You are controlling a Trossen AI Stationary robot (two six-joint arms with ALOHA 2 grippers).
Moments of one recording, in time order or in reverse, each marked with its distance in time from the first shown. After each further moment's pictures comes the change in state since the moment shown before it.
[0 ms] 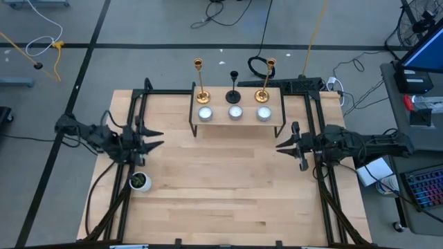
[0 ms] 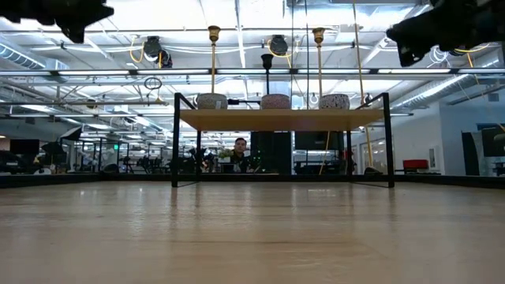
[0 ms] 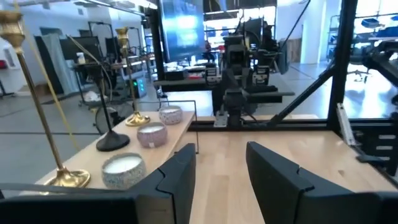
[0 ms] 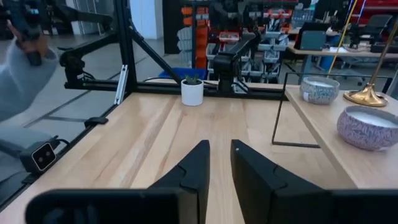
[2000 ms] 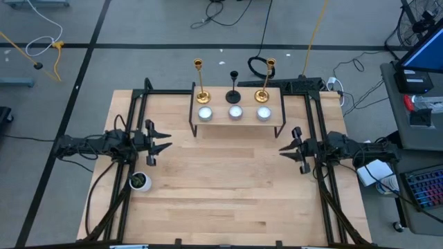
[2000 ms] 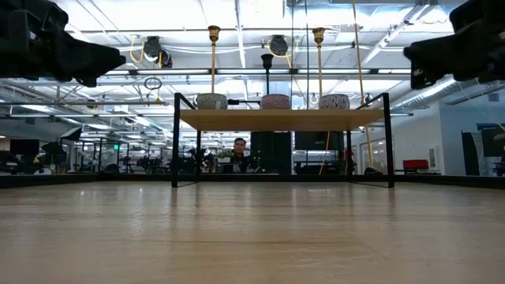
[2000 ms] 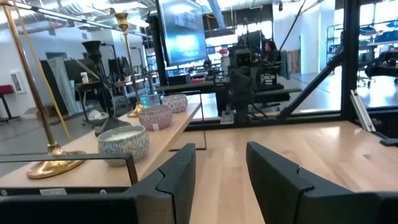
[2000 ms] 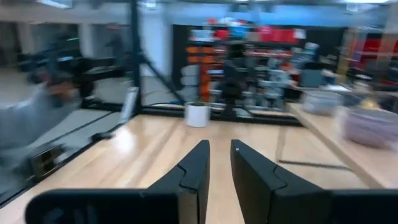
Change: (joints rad) left arm 0.367 -0.200 -0.375 0.259 0.381 0.067; right arm 0.000 -0.356 -0.299 0.118 -0.040 -0.020
